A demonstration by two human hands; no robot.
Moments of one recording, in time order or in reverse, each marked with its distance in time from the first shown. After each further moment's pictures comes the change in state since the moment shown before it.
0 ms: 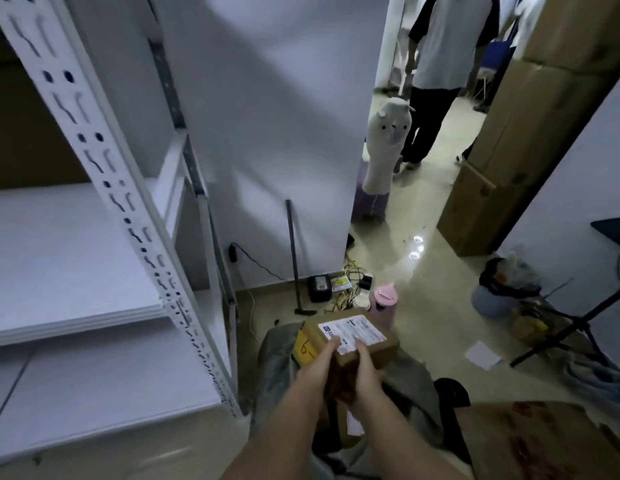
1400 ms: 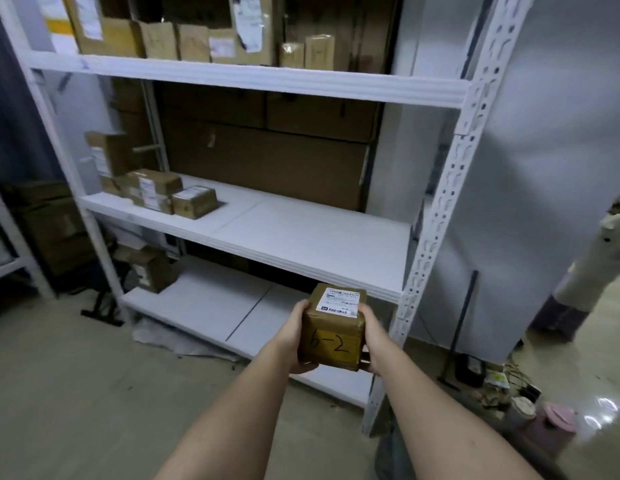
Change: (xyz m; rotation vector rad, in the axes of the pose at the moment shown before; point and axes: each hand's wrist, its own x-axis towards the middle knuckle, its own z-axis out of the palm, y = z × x) left_hand -0.359 -0.103 -0.349 -0.542 0.209 0.403; right_hand -0.370 0.186 0.127 -0.859 -0.722 -0.241
